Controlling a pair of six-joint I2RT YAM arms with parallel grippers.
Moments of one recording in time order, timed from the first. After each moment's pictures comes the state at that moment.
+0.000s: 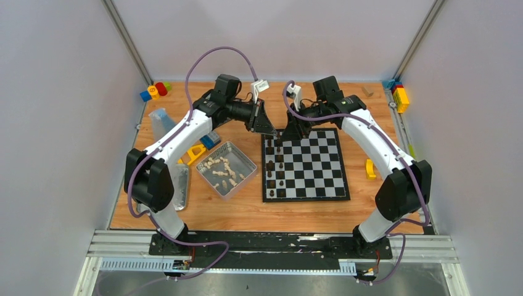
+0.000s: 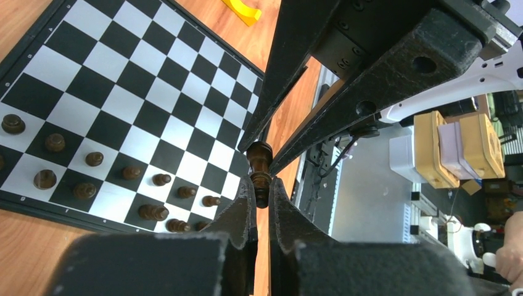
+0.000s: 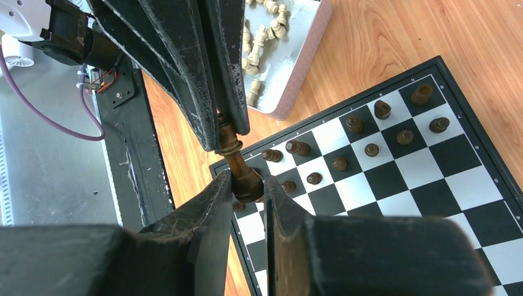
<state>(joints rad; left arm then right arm) -0.48 1.70 1.50 -0.45 1.00 -0.19 0.41 1.63 1.54 -0.80 -0.84 -0.30</state>
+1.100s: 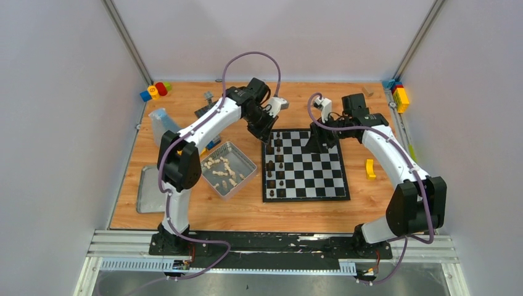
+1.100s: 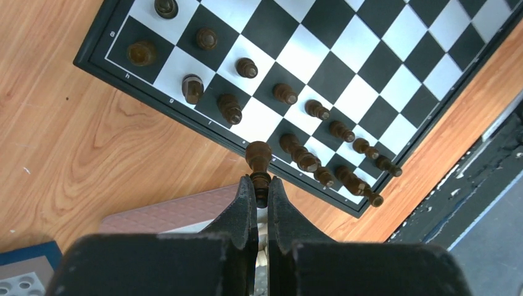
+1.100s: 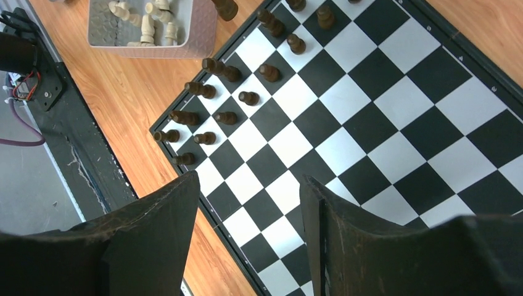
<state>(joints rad) -0.59 2.01 1.87 -1.00 0.41 0.19 0.20 1.46 1.23 -0.74 -0.74 -0.32</state>
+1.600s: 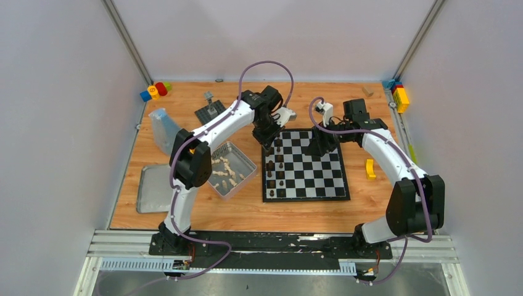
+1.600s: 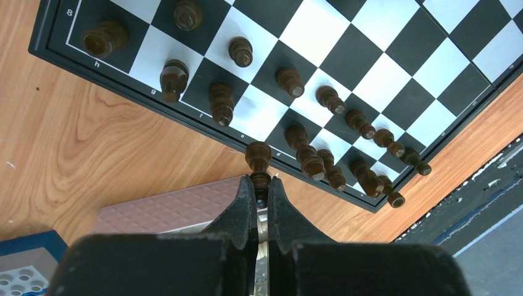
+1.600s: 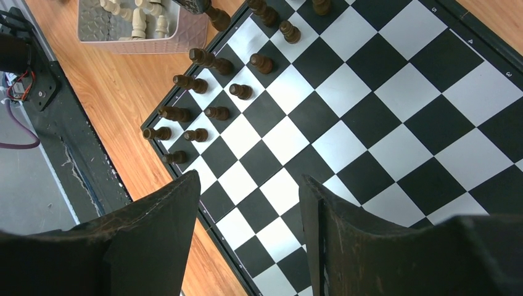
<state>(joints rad) -0.67 2.12 1.96 -1.12 0.27 0.22 0.17 1.46 1.14 -0.66 -0.77 -0.32</state>
